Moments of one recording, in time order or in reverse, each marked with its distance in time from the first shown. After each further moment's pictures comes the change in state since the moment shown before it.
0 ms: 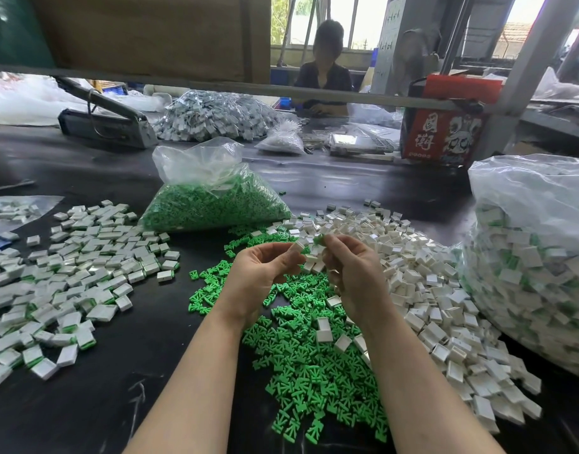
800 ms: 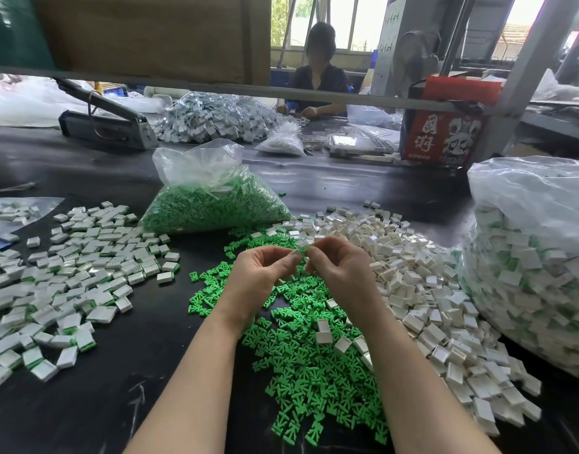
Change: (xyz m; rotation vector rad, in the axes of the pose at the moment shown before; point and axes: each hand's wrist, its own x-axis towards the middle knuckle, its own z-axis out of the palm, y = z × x) left_hand 0.003 -0.004 -0.003 0.183 0.006 0.104; right_hand 0.001 0.005 0.003 -0.517 -0.099 -0.263
